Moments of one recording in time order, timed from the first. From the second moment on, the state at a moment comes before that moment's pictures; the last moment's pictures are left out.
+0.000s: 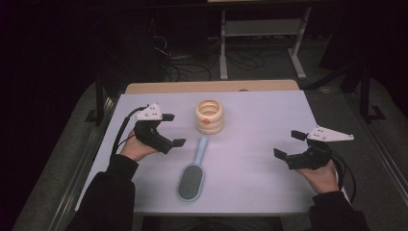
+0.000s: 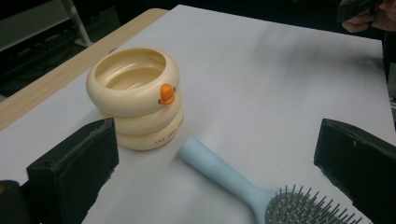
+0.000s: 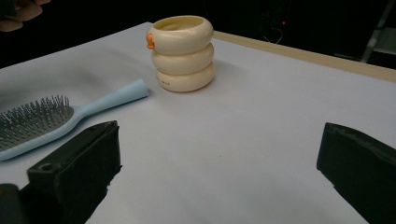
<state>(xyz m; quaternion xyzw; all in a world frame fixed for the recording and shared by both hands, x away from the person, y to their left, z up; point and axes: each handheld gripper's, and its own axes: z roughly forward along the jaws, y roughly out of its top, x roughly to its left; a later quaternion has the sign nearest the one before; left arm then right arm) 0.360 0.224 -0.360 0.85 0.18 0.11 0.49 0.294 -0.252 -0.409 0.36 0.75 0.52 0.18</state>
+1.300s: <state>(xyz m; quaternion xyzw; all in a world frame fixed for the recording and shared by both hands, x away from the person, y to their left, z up) 0.373 0.167 -0.394 0.89 0.13 0.05 0.44 0.293 -0.251 -0.409 0.36 0.75 0.52 0.18</state>
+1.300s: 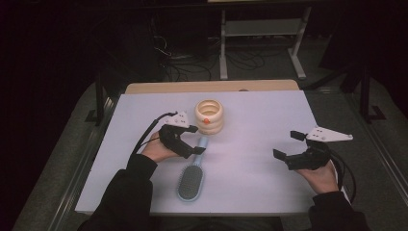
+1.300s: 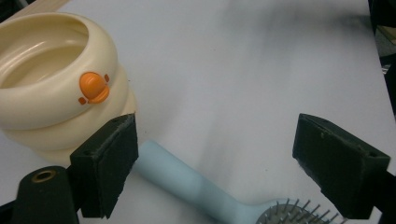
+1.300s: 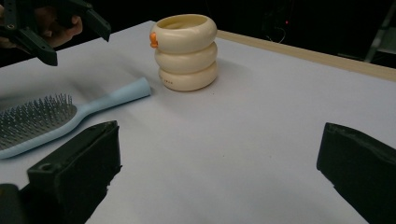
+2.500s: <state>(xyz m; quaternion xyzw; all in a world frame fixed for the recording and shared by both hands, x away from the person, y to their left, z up) 0.391 0.133 -0.427 0.92 0.11 0.02 0.37 0.294 -0.249 -0.411 0.36 0.76 0.52 0.17</state>
